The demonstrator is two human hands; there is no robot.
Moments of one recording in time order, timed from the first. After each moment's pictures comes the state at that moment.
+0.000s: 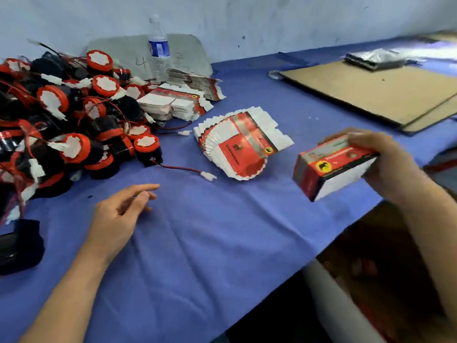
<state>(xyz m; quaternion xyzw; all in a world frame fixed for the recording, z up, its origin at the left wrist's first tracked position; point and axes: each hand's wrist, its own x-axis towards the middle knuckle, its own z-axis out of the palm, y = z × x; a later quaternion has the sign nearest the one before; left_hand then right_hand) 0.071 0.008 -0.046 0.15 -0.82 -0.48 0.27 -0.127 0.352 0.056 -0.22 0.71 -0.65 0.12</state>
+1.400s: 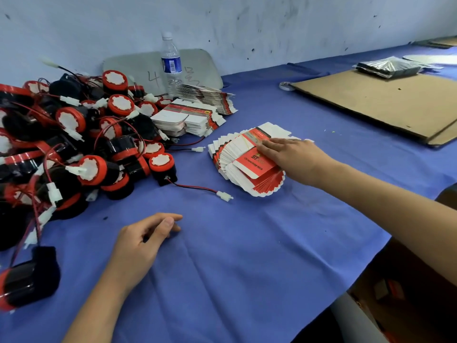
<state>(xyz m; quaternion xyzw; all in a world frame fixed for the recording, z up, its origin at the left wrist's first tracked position) 0.069 0.007 -0.046 0.15 -0.83 -0.50 0.21 -0.189 0.223 0.028 -0.46 0.87 0.18 -0.09</state>
